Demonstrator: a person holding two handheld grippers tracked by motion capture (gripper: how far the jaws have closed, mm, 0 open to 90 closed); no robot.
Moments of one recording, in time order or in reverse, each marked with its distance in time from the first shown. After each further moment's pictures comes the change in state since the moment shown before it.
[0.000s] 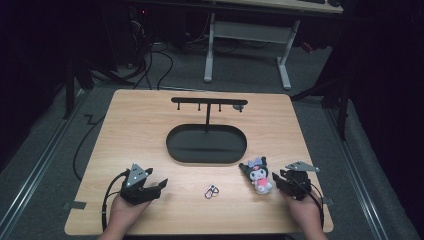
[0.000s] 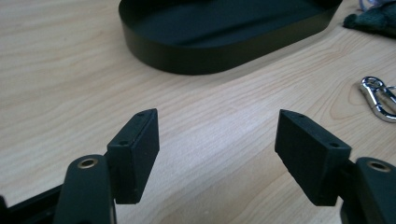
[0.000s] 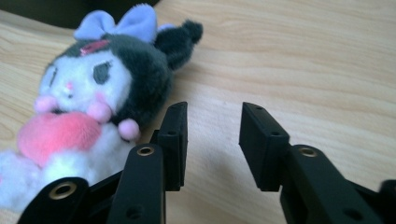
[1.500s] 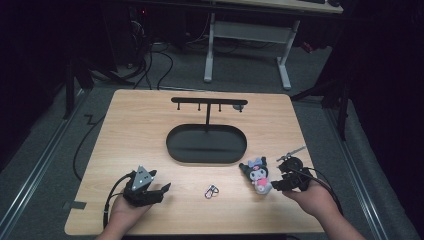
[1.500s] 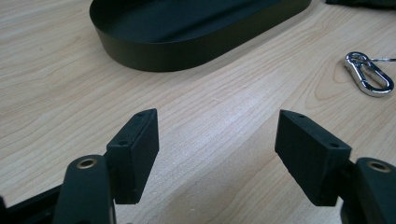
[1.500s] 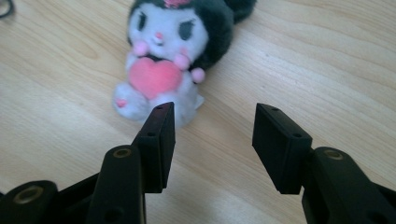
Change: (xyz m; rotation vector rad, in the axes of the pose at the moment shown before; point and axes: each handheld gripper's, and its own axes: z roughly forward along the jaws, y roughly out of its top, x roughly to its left) left arm -0.008 -0.002 0.003 0.046 -0.037 0.084; right arm 0.022 0.060 -0.036 0.437 0.091 -0.162
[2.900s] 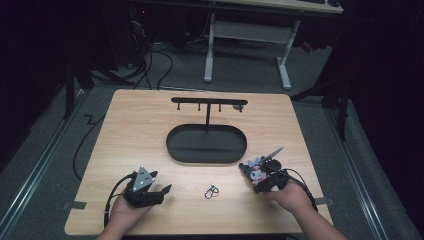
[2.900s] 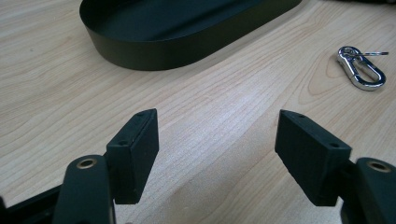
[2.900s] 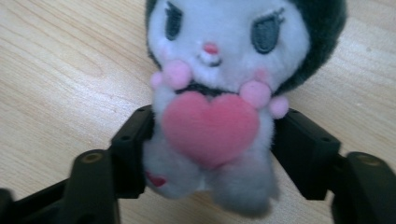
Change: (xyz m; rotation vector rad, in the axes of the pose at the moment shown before) left arm -0.001 -0.001 0.001 0.004 -0.016 0.012; right arm 0.019 0.021 0.059 0.134 0.074 0.088
